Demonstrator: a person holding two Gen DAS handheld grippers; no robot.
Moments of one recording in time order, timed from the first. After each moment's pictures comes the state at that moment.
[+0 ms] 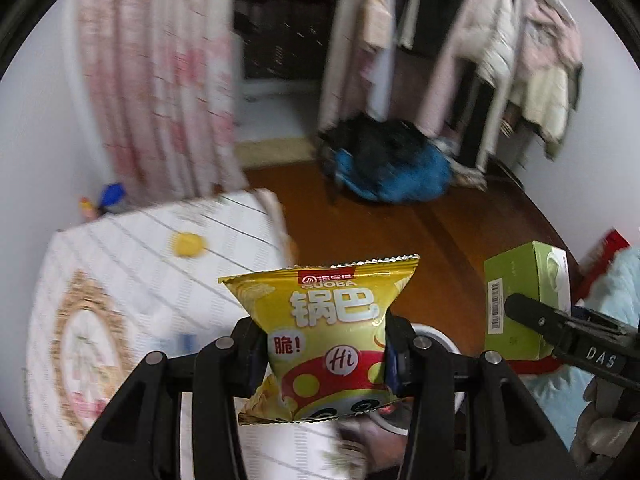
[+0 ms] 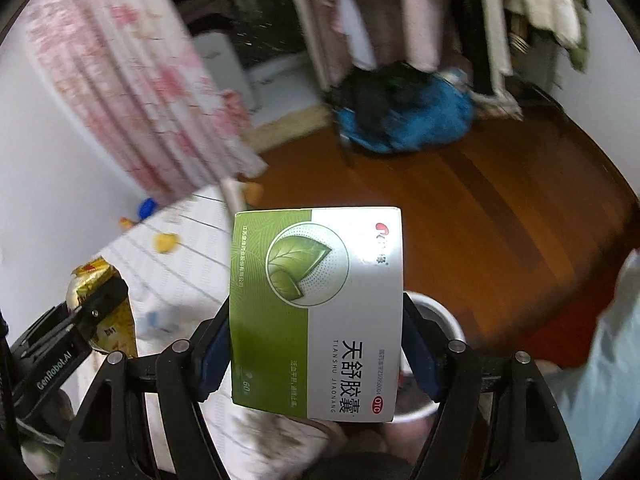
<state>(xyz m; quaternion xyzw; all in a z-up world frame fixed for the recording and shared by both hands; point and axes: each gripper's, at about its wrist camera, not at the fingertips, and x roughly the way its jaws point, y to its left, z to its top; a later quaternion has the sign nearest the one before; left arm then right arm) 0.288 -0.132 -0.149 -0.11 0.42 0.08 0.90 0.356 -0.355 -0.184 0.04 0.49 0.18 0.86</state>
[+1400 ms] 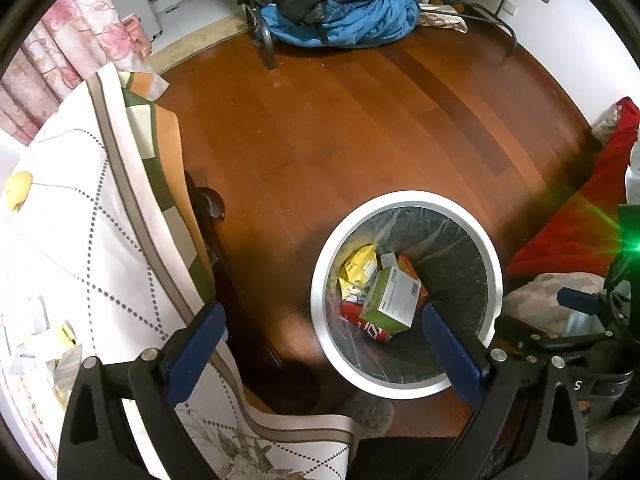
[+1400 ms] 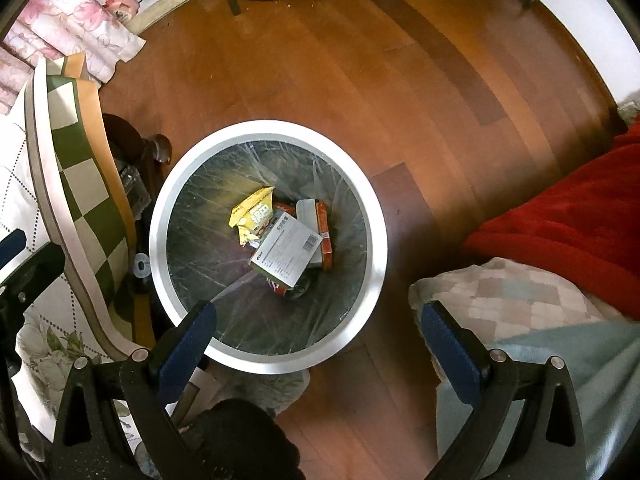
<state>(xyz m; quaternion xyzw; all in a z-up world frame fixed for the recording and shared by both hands) 0.378 -0.239 -0.334 -0.02 0.61 0.02 0.79 0.405 -0.448 -0.431 -0.01 0.68 0.06 0.73</state>
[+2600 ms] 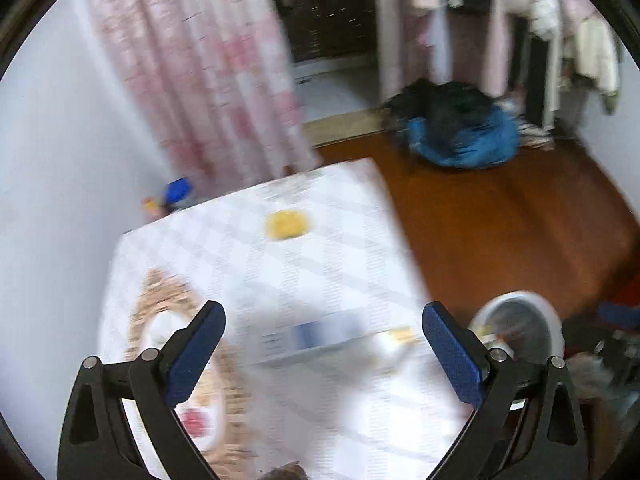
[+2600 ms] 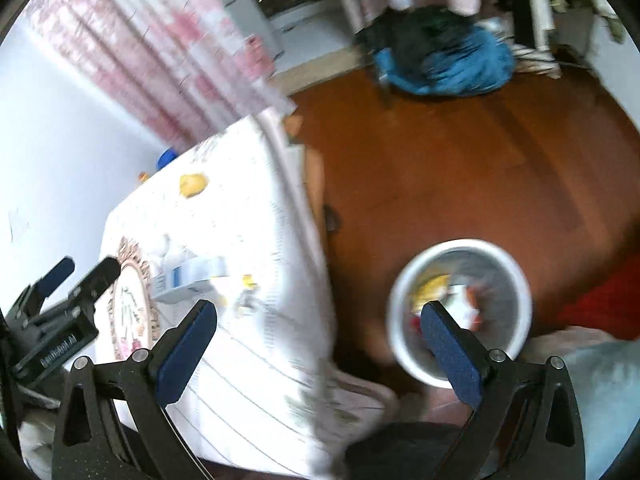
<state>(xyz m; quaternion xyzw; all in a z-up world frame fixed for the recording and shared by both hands) 0.260 -0.046 -0.178 -0.01 0.47 0.21 0.86 0.342 -0.240 -0.236 0.03 0.56 0.24 0.79</state>
